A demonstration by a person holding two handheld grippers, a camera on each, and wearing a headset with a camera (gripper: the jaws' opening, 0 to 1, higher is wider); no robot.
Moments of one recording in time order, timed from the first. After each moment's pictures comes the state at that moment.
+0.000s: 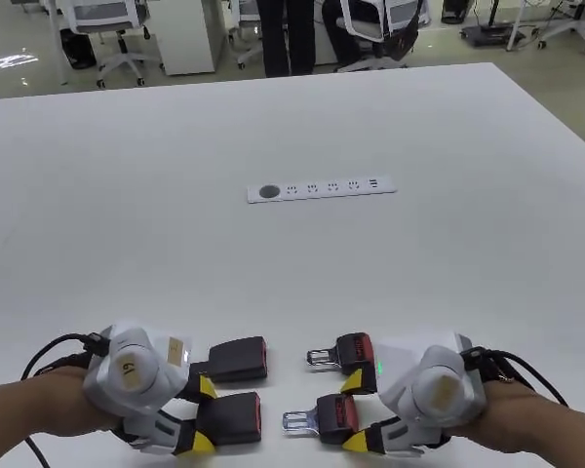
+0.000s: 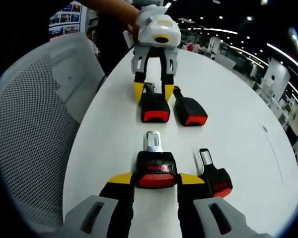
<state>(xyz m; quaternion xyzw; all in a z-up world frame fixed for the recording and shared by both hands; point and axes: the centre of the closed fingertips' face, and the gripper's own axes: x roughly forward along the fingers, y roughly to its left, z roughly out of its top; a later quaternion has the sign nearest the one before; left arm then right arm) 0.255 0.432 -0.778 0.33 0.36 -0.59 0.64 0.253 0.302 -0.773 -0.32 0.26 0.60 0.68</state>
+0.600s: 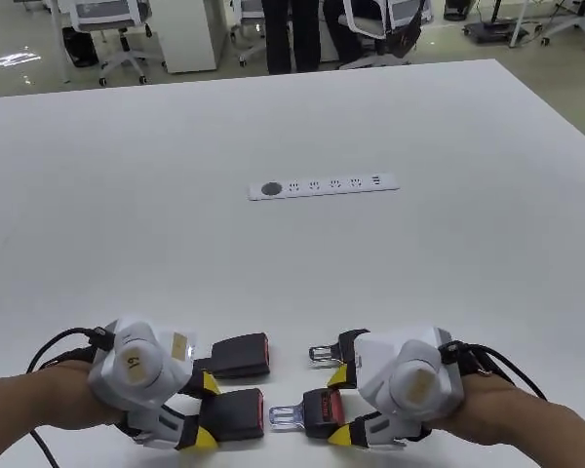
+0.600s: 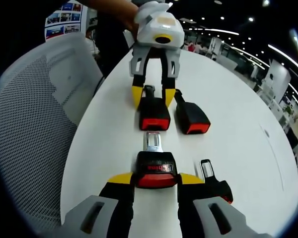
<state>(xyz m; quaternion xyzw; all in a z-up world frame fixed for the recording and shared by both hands) 0.256 0.433 -0.778 0.33 0.37 -0.59 0.64 0.256 0.321 -0.773 -0.32 0.26 0.60 0.68</state>
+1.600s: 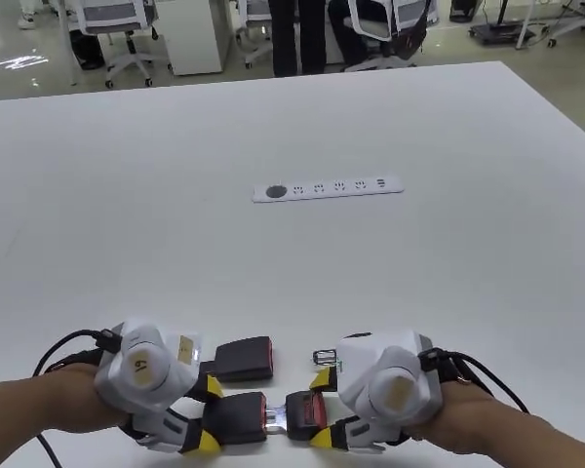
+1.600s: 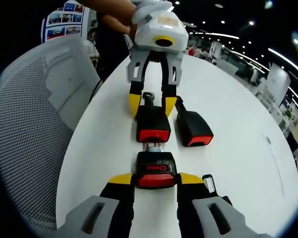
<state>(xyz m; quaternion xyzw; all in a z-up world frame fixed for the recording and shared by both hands) 0.257 0.434 -0.778 0.34 0.37 -0.59 0.63 0.258 0.344 -0.771 -0.32 0.24 0.61 0.69</state>
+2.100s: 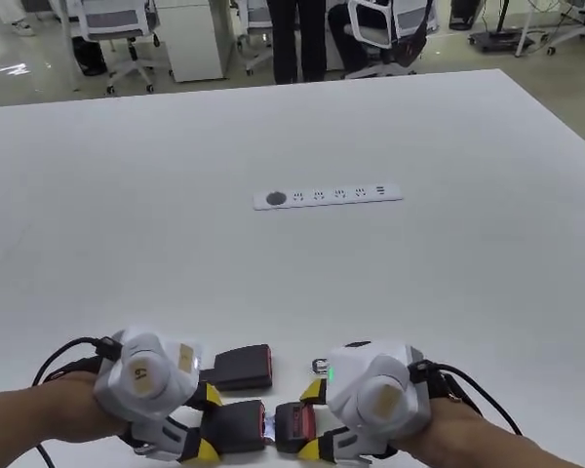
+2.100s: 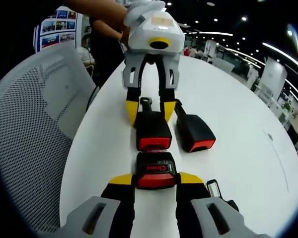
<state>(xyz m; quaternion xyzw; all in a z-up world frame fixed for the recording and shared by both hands) 0.256 0.434 -0.779 0.34 0.38 -0.59 0.63 0.258 0.360 -0.774 -0.29 0.25 0.60 0.70</state>
